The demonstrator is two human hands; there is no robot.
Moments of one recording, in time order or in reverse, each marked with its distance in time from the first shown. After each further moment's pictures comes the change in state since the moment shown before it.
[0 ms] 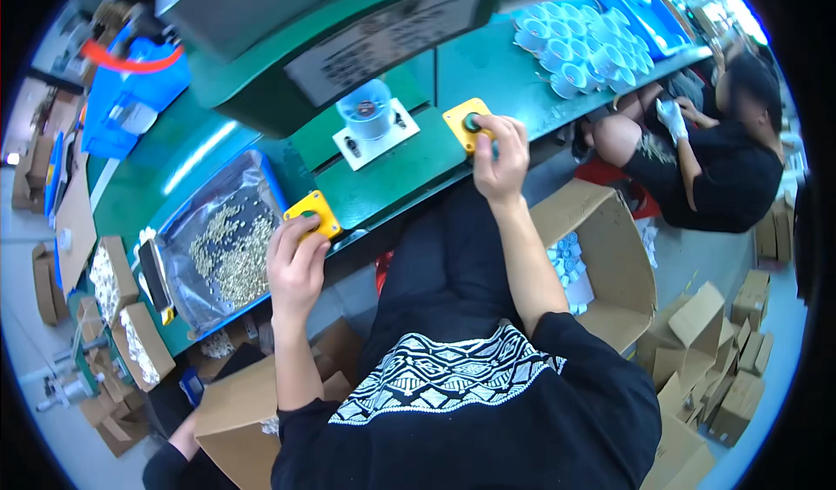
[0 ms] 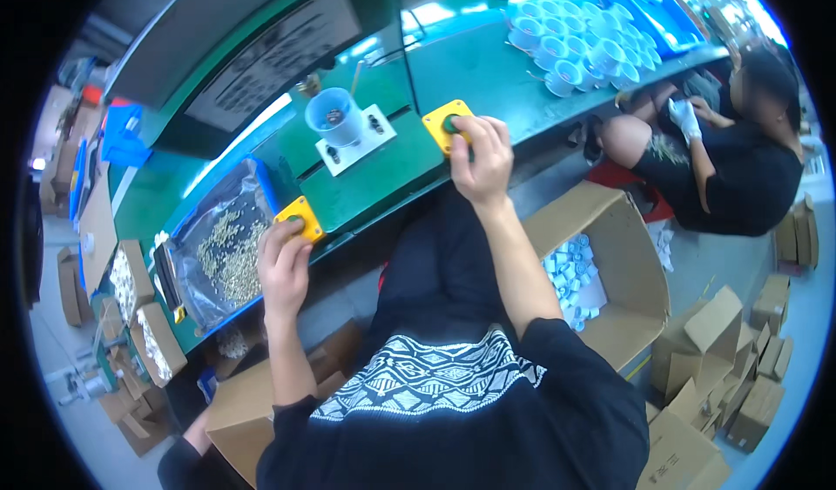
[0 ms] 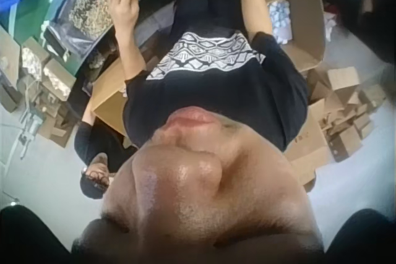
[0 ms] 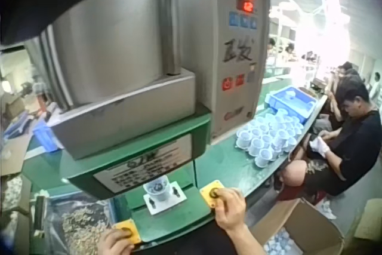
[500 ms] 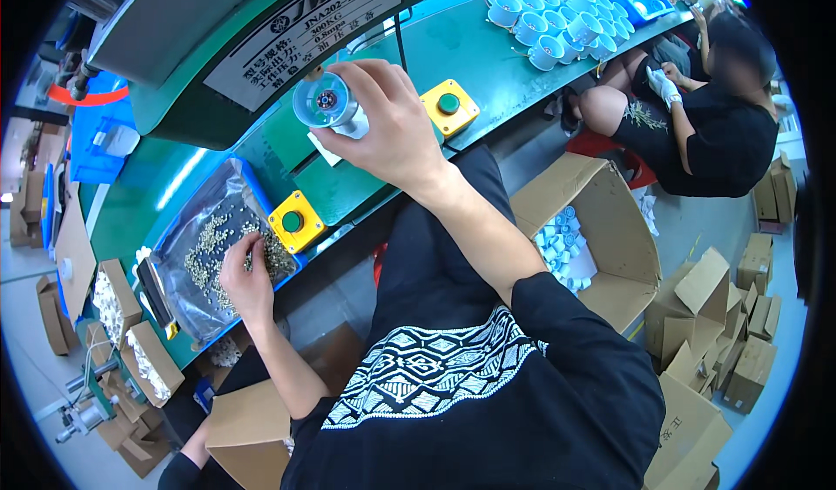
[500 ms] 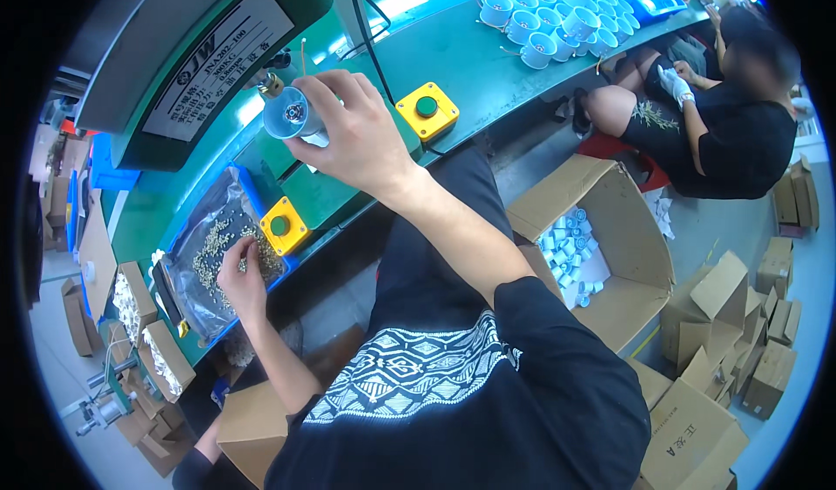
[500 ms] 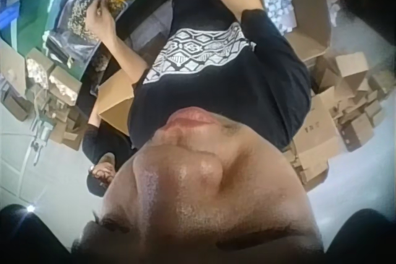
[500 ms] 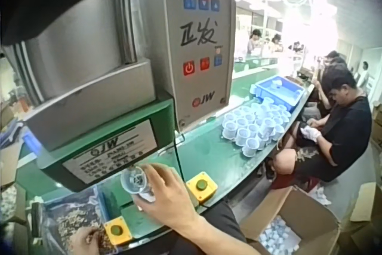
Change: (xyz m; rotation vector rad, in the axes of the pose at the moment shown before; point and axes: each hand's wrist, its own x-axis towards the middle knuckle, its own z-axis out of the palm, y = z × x) left_hand -0.021 -0.051 -0.018 0.050 0.012 -0.467; right_hand 0.069 -0.100 0.053 0.154 -0.069 -0.104
